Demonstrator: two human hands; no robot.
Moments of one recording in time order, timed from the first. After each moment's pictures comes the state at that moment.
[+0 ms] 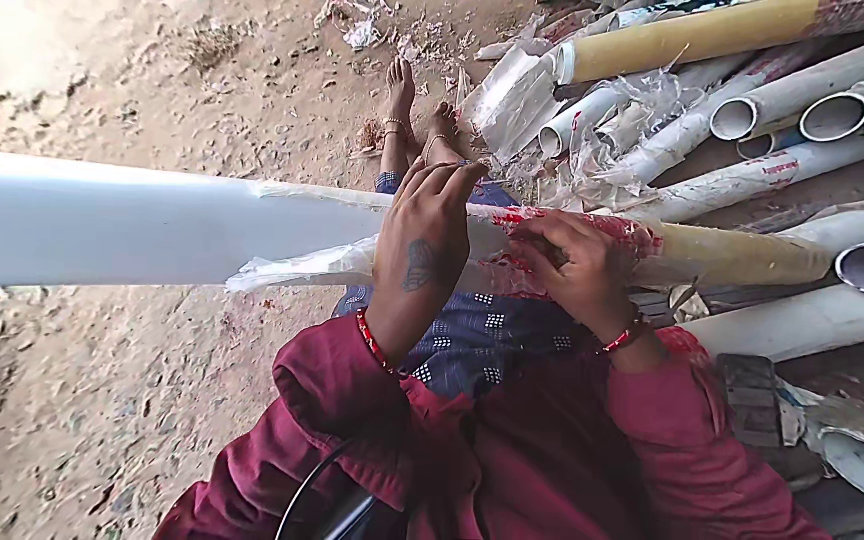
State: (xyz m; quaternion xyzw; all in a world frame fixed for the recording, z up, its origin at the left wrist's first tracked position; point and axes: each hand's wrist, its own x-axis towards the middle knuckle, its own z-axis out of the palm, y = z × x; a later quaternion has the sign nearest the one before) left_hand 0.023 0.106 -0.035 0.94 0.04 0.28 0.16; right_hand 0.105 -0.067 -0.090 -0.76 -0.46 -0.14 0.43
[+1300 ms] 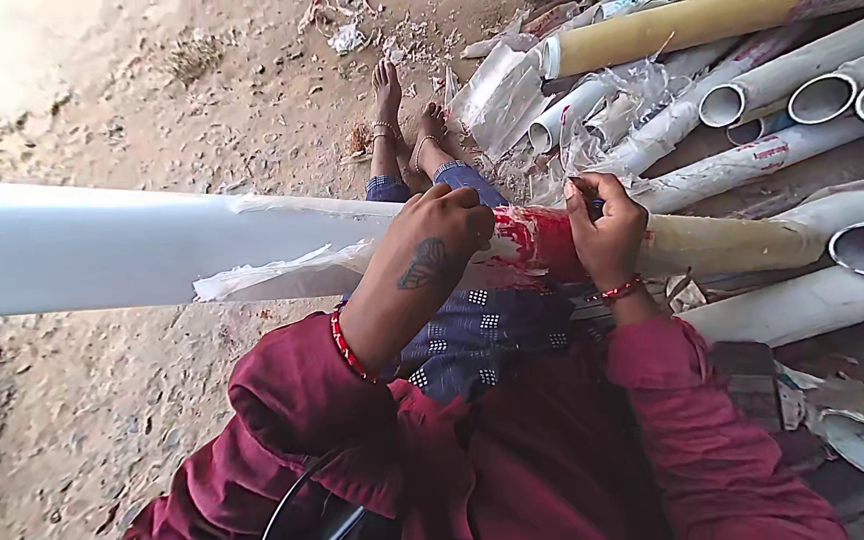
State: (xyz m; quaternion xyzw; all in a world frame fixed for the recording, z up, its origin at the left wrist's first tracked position) left_hand 0.026 0.112 -0.022 0.97 -0.12 0.10 0.17; right_hand 0.153 -0.082 -0.126 -0.84 -0.26 -0.21 0.43
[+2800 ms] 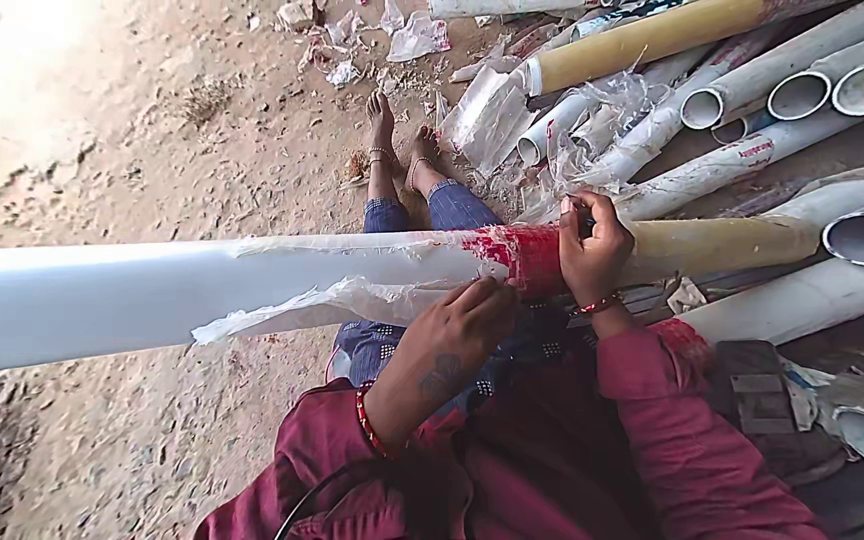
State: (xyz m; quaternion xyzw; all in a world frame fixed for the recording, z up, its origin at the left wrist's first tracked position) left_hand -0.014 0.071 -0.073 0.96 -0.21 0.16 0.10; right_hand 0.142 -0.084 -0.134 -0.83 -0.19 -0.29 0.44
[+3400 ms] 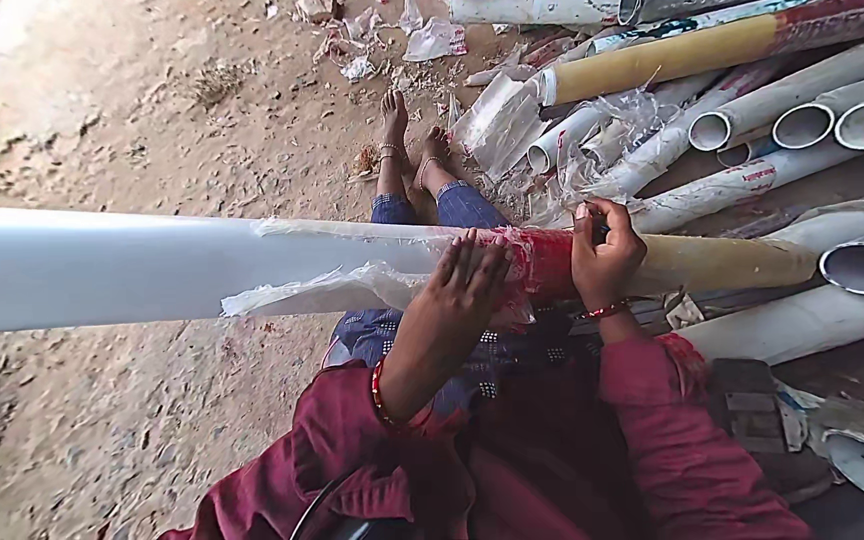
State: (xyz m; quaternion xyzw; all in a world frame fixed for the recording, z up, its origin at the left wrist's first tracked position) left_hand -0.007 0.079 -0.073 0.98 -0.11 0.17 -0.07; right_hand 0.146 -0.082 -0.135 -0.83 -0.19 -0.30 0.42
